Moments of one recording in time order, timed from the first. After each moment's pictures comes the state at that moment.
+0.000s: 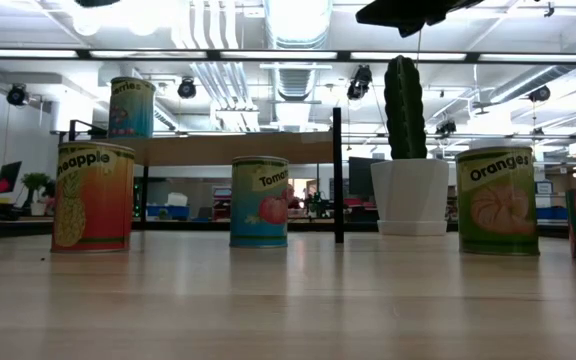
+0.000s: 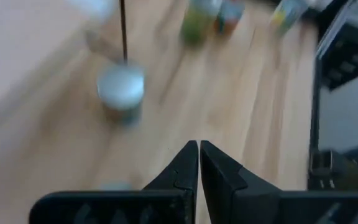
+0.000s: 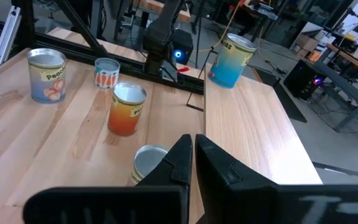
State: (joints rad) left arm -0.45 1.21 1.23 -0.92 -0.35 -0.82; right arm 0.09 1.08 0.81 0.03 0.16 -0.28
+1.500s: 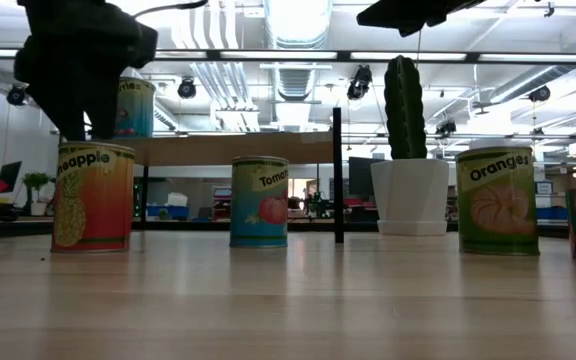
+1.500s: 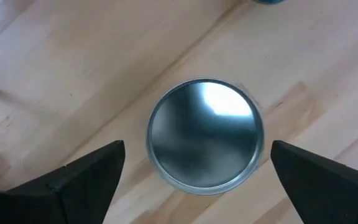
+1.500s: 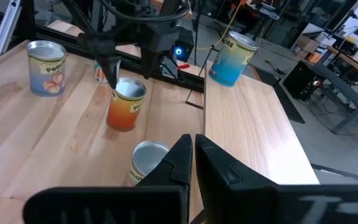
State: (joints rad) left arm -0.35 1.41 1.05 -1.08 -0.25 -1.20; right arm 0.09 1.08 0.81 0.02 0.16 -0.31
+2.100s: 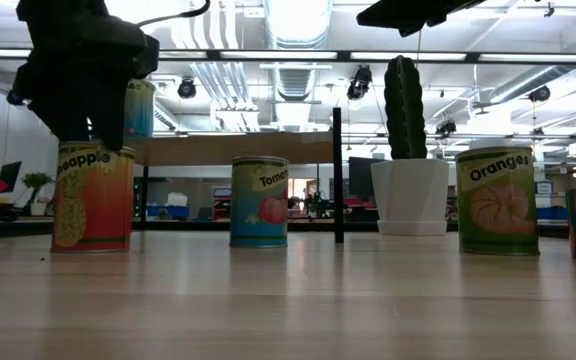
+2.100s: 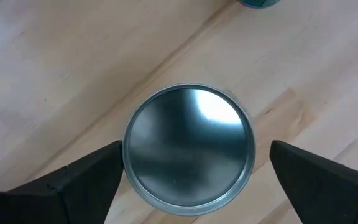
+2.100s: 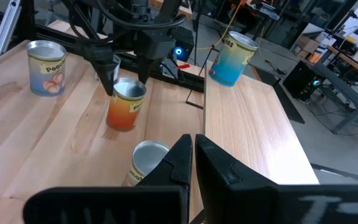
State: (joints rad) left arm -0.35 1.41 0.99 -0.96 -0.26 -1.21; right arm 0.09 1.08 0.81 0.02 0.16 -0.31
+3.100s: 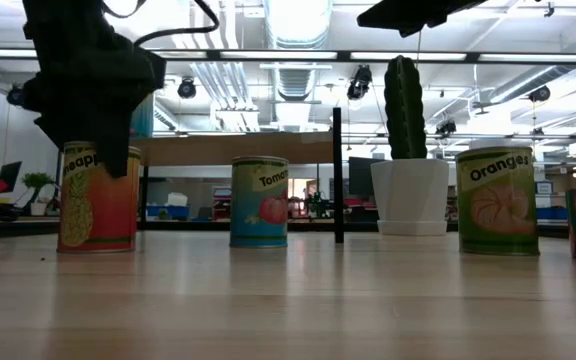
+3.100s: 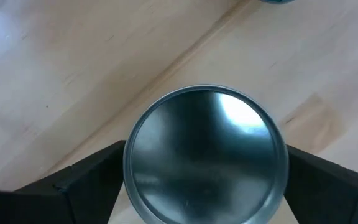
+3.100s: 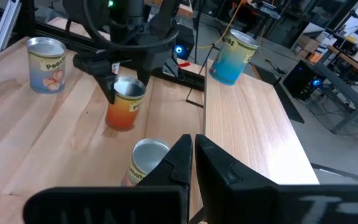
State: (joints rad) left arm -0.35 1.50 0.98 -0.94 -0.29 -1.21; right arm 0.09 1.08 0.81 0.01 0.16 -0.31
